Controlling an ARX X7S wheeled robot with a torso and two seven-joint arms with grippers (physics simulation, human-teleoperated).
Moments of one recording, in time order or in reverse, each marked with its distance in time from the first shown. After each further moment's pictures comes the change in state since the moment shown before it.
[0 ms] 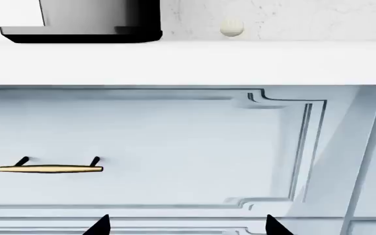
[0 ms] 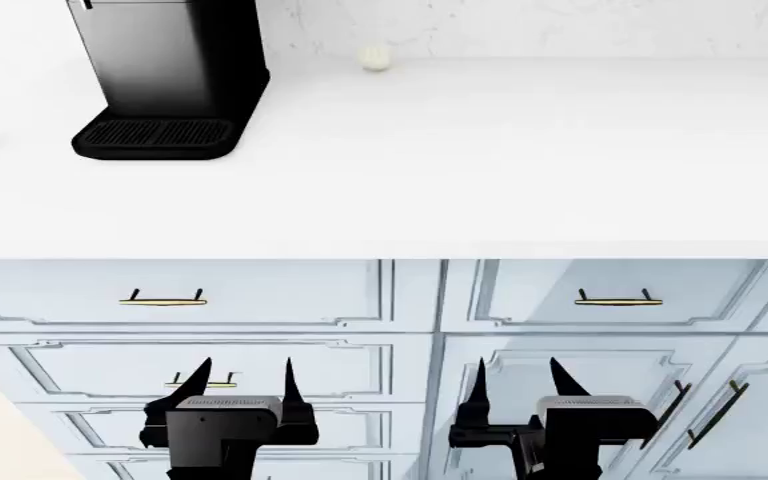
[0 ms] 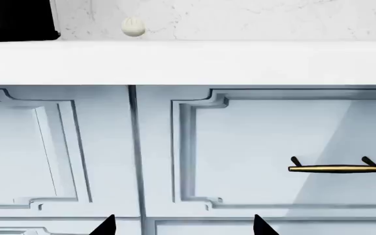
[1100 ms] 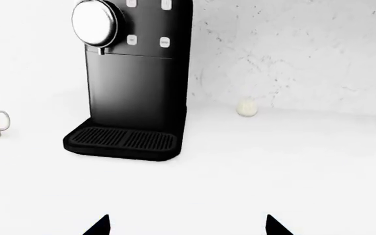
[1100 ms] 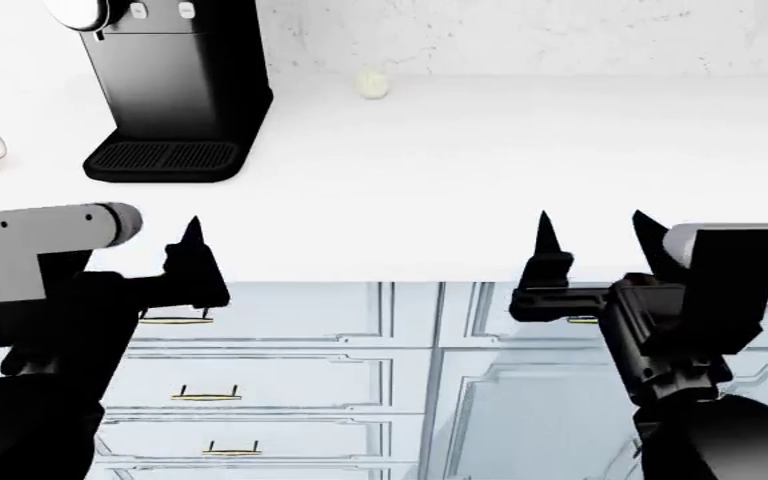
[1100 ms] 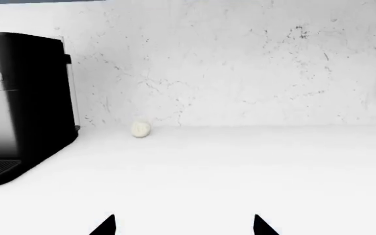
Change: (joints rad) left arm -0.517 -0.299 -0.300 0.801 -0.835 -1.348 -0.451; right arm 0.436 0.175 0.167 -0.877 0.389 1.211 0.112
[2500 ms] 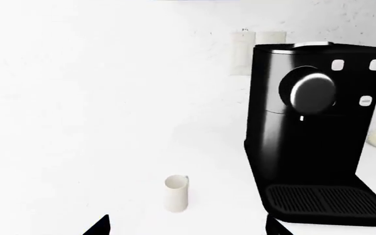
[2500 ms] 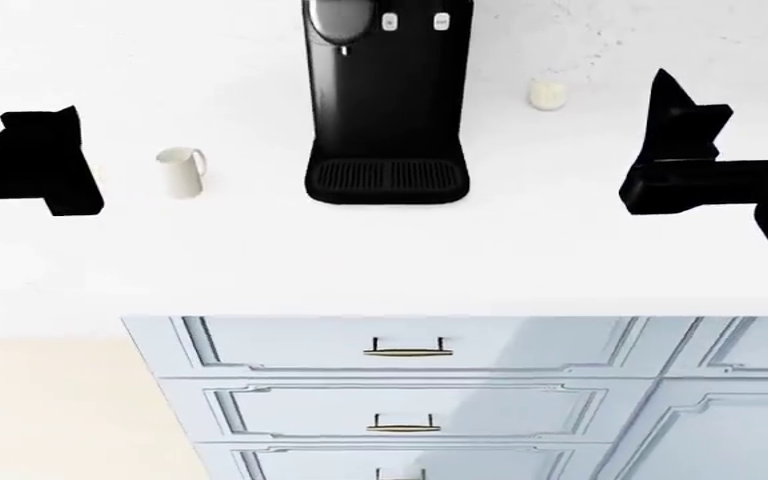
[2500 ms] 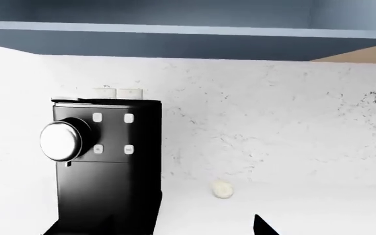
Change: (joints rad) left arm -0.548 -0.528 0.177 -0.355 -1.158 0.024 -0.824; right arm 0.557 0.446 0.115 0.200 1.329 0.172 0.951
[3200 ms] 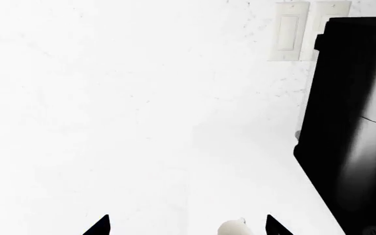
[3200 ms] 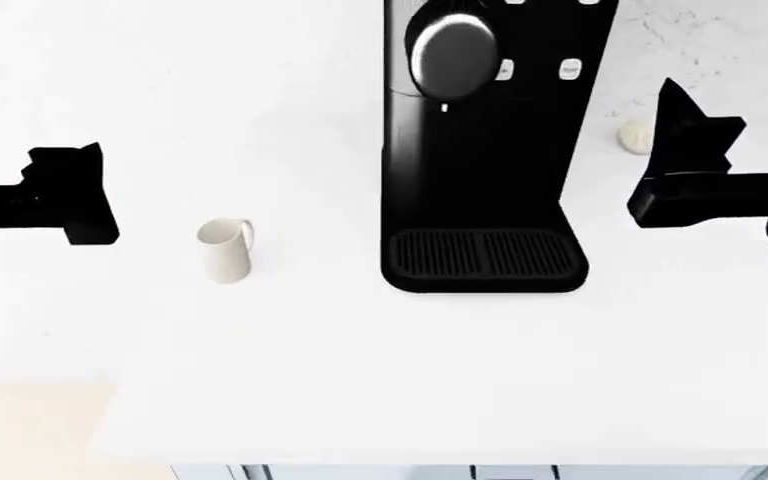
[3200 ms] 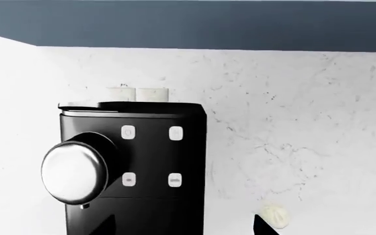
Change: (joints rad) left arm 0.071 -0.025 0.009 -0.009 -0.004 0.017 0.054; right arm -0.033 0.055 -0.003 -0.020 0.069 -0.061 0.033
